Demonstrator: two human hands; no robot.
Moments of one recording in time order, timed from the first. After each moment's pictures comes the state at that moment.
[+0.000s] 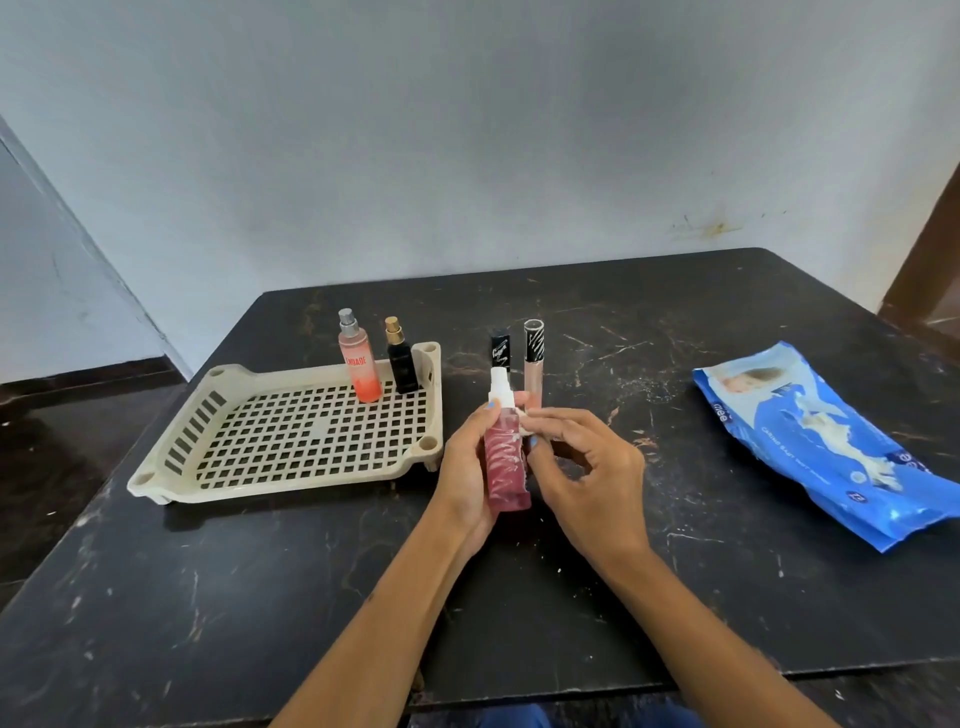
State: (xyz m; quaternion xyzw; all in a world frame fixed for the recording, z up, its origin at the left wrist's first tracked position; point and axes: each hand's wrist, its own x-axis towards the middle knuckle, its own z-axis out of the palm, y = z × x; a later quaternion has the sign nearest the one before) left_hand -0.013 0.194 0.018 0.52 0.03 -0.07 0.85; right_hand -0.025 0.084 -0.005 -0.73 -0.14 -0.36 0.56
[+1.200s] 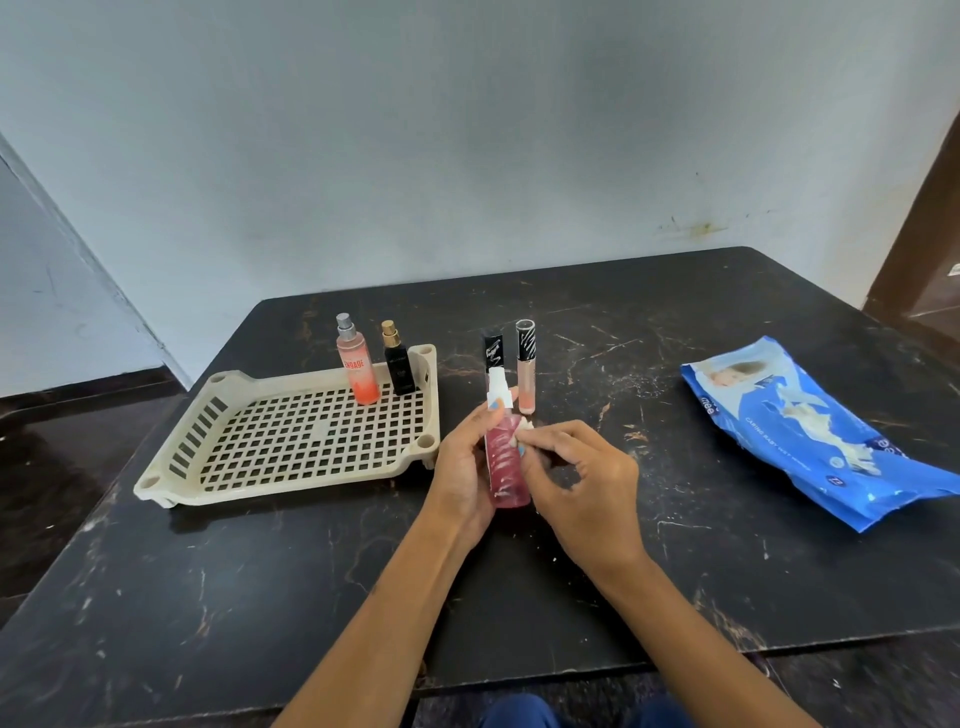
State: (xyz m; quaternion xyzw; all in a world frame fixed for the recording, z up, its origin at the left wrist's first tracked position) left_hand -0.013 0.197 0.014 0.50 0.00 -0.09 0.86; right_hand -0.037 0.084 -0.010 -0.74 -0.16 -0.37 0.54
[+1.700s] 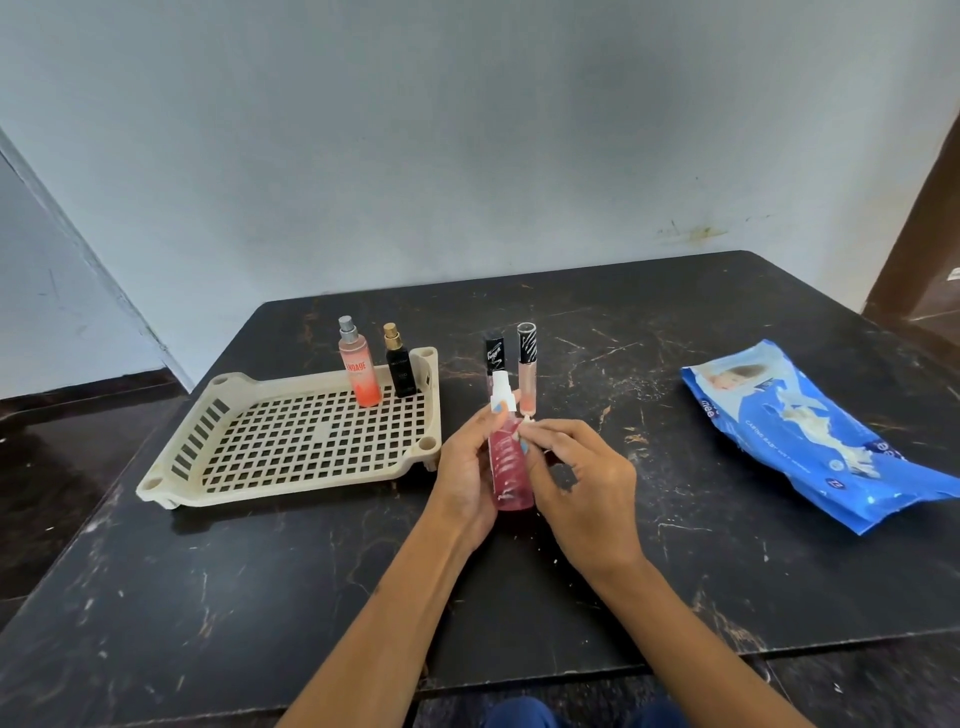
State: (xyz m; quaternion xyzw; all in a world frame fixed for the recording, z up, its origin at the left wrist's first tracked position) left_hand -0.010 0.199 0.009 0.51 0.02 -0.10 0.86; right_hand -0.036 0.086 -0.009 -0.75 -0.17 -0.39 0.51
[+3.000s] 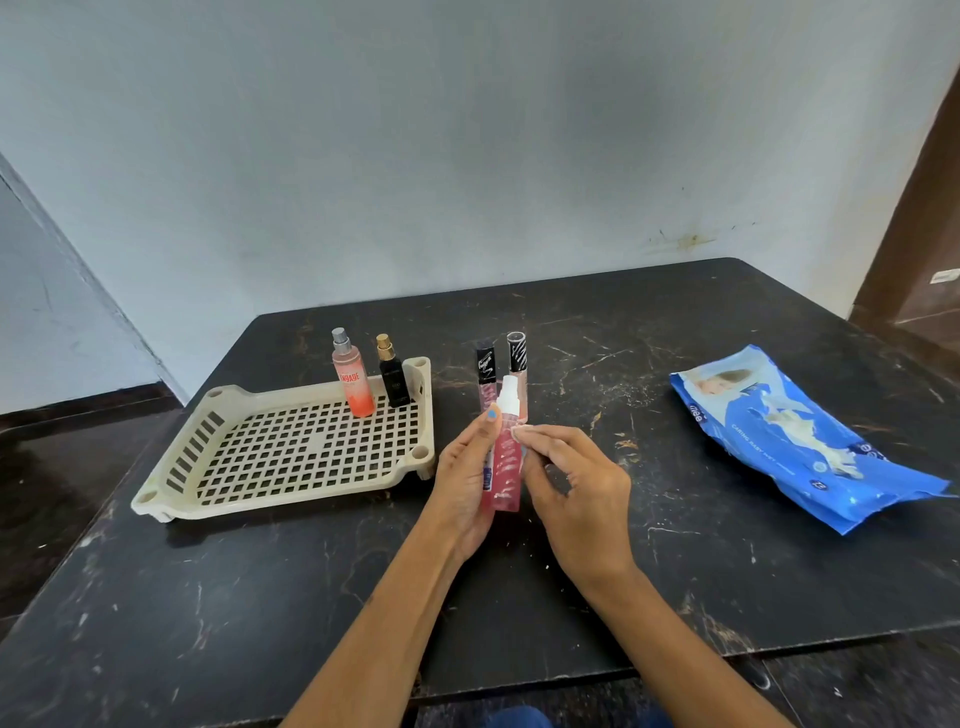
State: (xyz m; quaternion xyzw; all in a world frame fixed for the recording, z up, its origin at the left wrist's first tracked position) left_hand -0.012 0.195 0.007 0.53 -0.01 -0.06 0.84; right_hand -0.038 0.085 -0.011 -0.74 -0.15 -0.40 0.52
